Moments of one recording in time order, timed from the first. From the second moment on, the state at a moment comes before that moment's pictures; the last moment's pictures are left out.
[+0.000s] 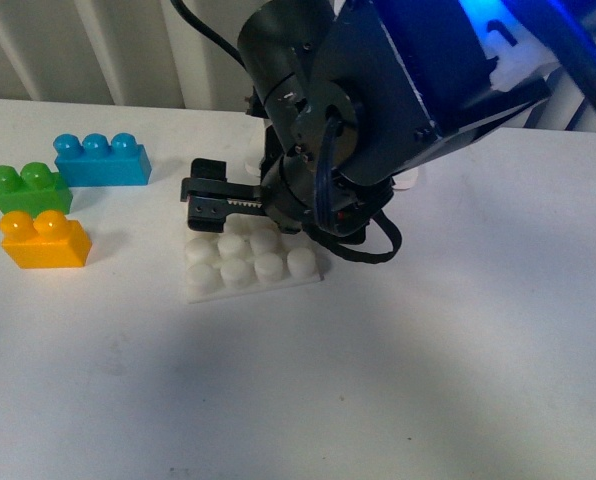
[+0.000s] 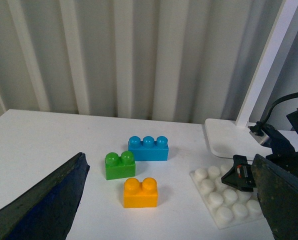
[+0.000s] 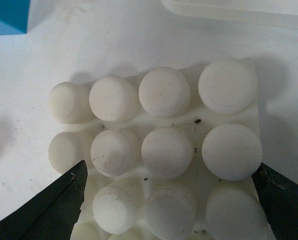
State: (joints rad) left arm 0.00 0.00 0.01 0.00 0.00 0.00; right arm 0.61 2.34 1.40 0.04 -0.08 0.49
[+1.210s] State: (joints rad) left arm 0.00 0.00 0.01 0.00 0.00 0.00; right arm 0.03 1.44 0.62 0.46 -0.33 0.51
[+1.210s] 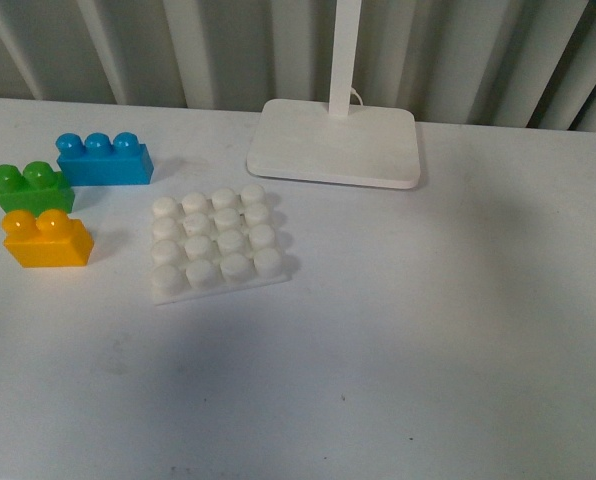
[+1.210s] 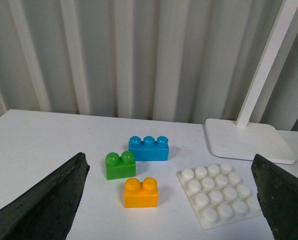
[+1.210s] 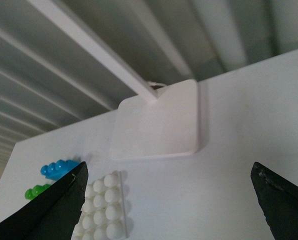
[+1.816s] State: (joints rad) left arm 0.00 0.00 0.01 0.00 0.00 0.00; right arm 0.00 0.34 0.07 0.26 0.00 0.00
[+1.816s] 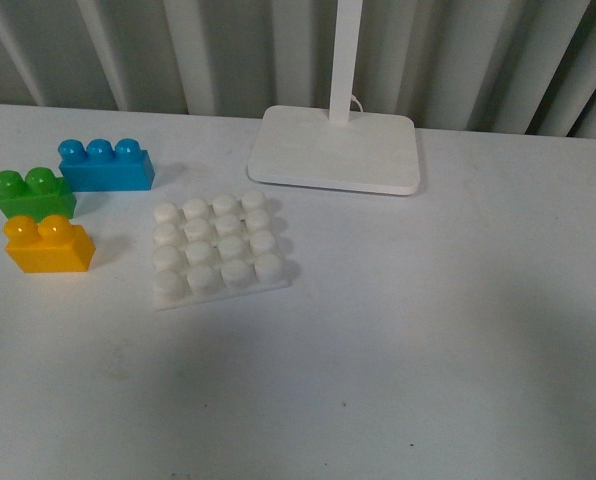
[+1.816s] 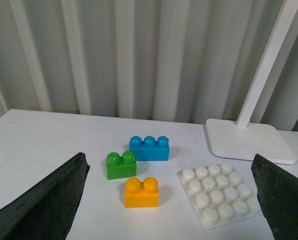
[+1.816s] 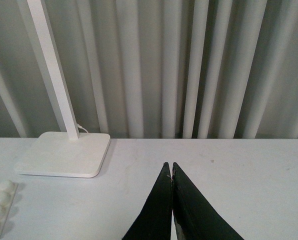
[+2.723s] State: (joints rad) left arm 0.00 0.00 0.01 0.00 0.00 0.00; right arm 0.00 0.01 0.01 0.00 0.00 0.00
